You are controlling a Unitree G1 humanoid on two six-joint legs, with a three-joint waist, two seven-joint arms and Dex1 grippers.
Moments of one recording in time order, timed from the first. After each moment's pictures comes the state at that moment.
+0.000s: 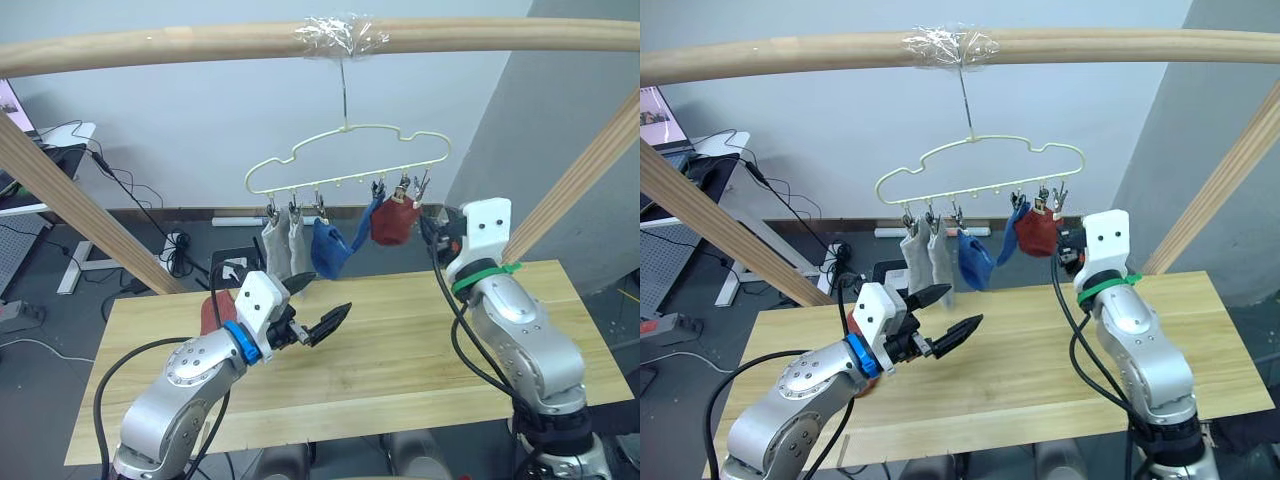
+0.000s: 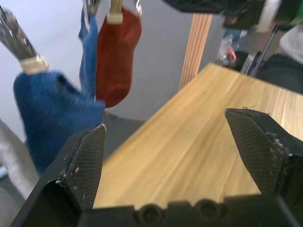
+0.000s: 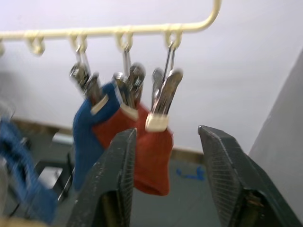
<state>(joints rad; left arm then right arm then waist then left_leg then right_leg) 0.03 0.42 -0.05 -0.62 -0.51 0.55 -0.54 -0.31 -0.26 0.08 -0.49 0.21 0.62 -0.09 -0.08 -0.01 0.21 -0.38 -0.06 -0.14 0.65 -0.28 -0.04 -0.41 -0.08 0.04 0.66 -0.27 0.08</state>
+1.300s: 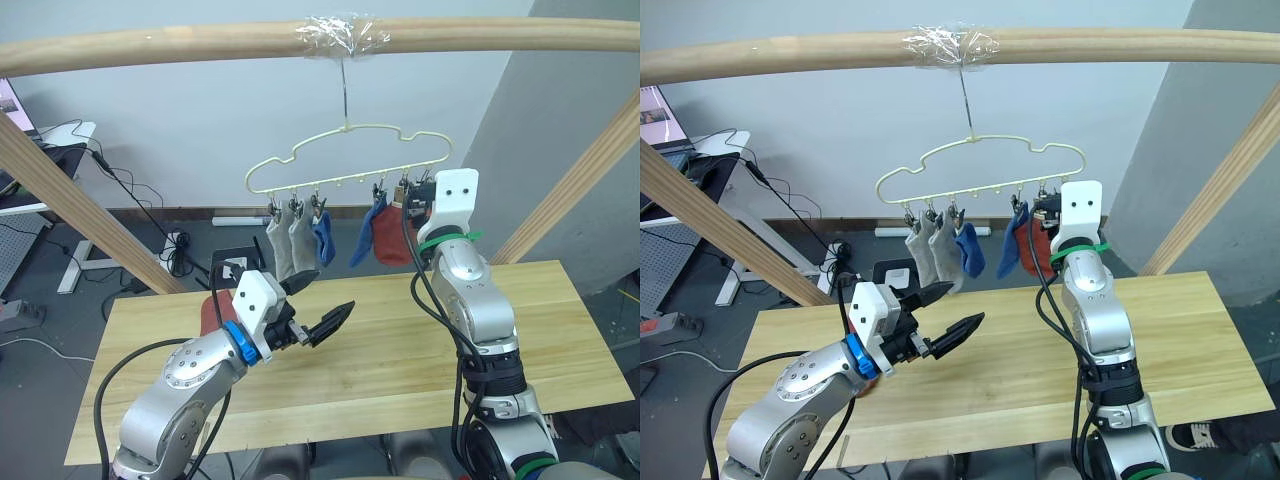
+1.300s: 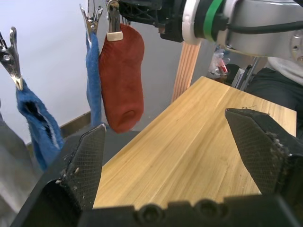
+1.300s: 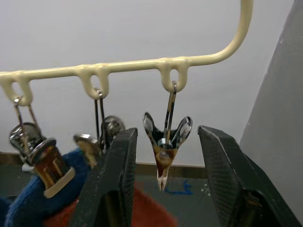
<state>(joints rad) 0.04 0.42 -0.05 -0.63 -0.54 0.55 -0.54 -0.52 -0.06 0.03 -0.15 0.01 0.49 -0.11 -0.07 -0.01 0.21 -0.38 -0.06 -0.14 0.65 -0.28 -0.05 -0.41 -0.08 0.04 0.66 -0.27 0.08</state>
